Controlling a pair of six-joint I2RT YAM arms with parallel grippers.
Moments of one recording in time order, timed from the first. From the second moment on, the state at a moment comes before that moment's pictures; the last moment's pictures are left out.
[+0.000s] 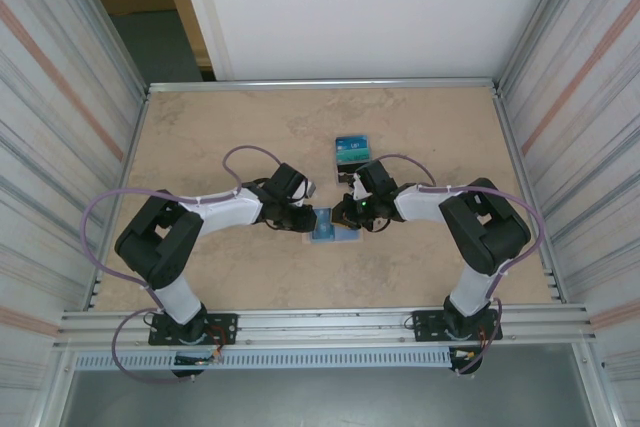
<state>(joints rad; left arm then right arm) -0.68 1.69 0.91 -0.32 0.28 -0.44 0.59 1.75 0.81 -0.05 -0.54 0.84</state>
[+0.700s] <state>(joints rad) -0.68 1.71 0.92 -0.32 0.27 -0.44 0.58 1.76 0.79 -0.01 -0.57 0.86</state>
